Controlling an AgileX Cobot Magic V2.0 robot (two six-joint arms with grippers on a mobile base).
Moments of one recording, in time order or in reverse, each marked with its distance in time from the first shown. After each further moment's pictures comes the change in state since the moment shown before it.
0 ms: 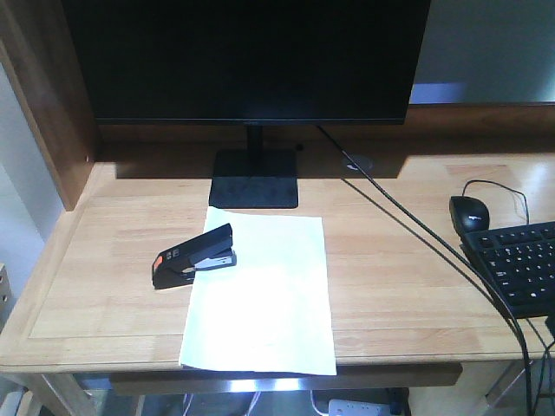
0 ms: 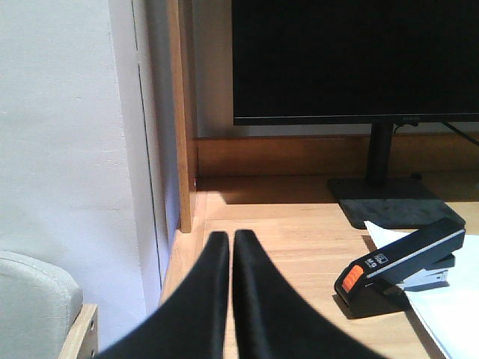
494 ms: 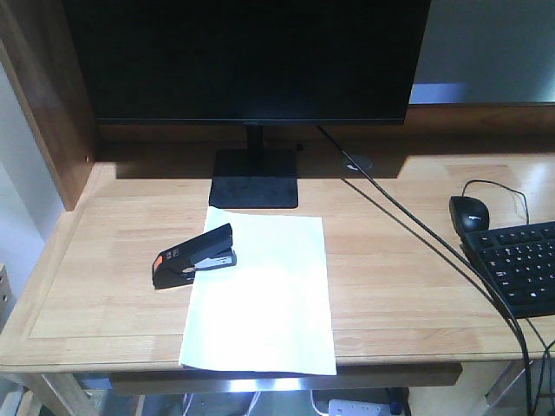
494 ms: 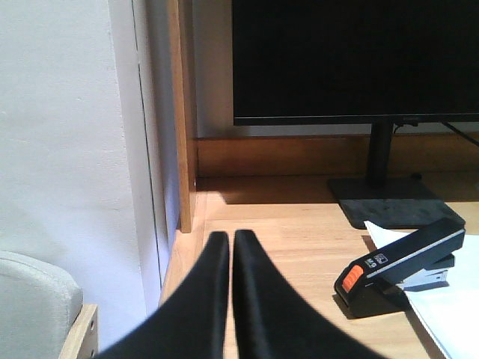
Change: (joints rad) left arm 0.000 0.000 0.000 0.000 0.000 0.000; right arm -0.294 0.000 0.027 0.648 -0.197 -0.591
